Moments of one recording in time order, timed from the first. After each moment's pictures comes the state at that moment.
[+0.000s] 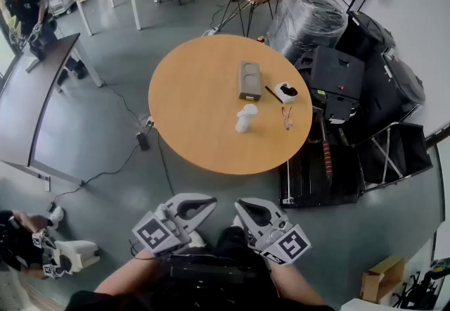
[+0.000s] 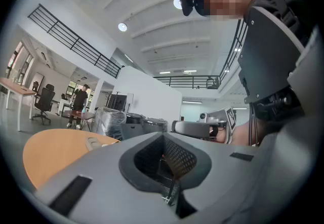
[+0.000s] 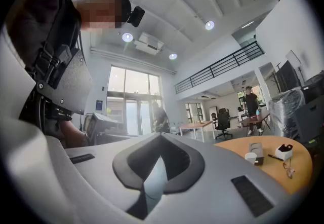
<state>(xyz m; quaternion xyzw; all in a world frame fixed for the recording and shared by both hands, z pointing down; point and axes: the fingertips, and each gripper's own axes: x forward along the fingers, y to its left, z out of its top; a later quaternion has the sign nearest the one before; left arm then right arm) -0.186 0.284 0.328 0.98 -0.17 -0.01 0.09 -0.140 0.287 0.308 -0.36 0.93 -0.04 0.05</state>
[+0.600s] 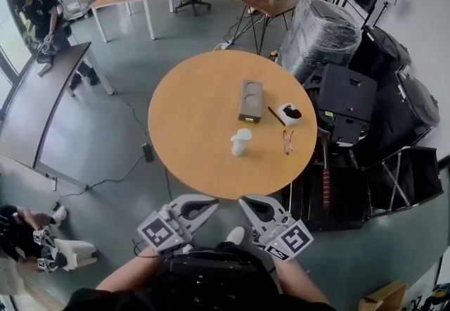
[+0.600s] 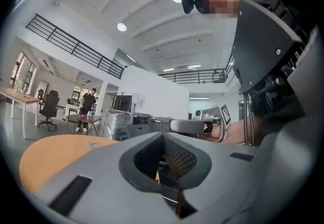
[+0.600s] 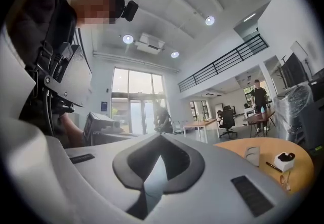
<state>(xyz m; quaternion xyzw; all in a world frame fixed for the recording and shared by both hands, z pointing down) -0.084 0.195 0.328 0.98 -0.20 0.01 0.06 -0.030 0.183 0.311 -0.33 0.94 -0.06 0.05</state>
